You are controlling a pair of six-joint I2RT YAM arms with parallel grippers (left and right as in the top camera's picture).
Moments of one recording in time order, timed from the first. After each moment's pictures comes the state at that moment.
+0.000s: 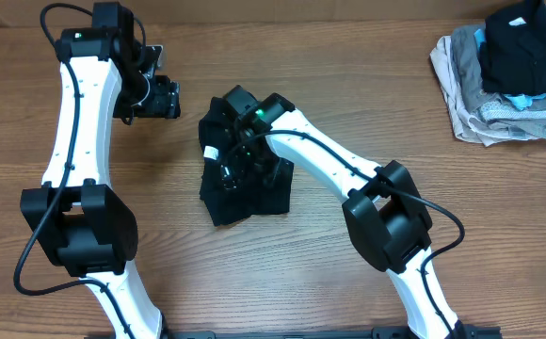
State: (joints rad) left arm 0.05 2.05 1.99 -1.33 0.14 0.07; right arm 0.71 2.29 1.93 -1.12 -0.26 0.38
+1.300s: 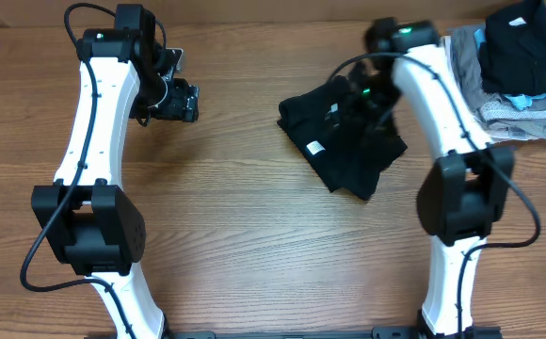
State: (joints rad) left arm -0.02 2.05 1.97 -1.32 0.15 0.07; right arm 0.22 2.24 2.10 -1.53 -0.37 0.20
